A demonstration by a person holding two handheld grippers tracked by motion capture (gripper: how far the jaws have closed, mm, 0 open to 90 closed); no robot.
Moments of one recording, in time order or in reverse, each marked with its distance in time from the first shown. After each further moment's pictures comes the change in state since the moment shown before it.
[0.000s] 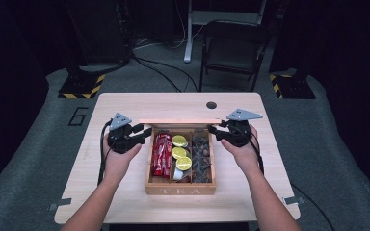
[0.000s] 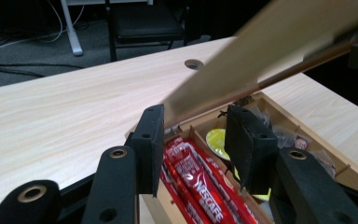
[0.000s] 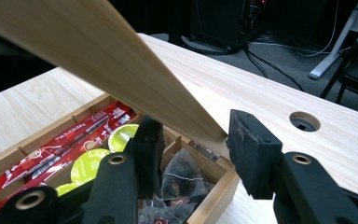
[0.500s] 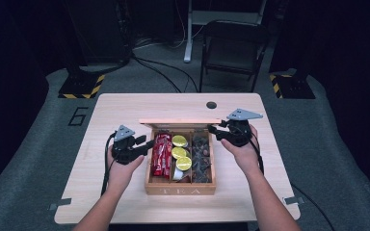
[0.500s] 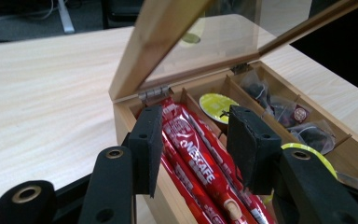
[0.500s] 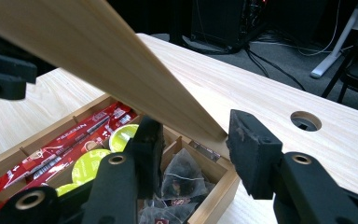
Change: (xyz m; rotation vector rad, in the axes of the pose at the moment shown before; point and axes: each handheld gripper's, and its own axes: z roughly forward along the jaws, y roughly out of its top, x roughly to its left) left arm -0.006 -0.036 0.011 0.062 -0.020 -0.041; right arm -0.001 0.000 0.000 0.001 0.007 0.002
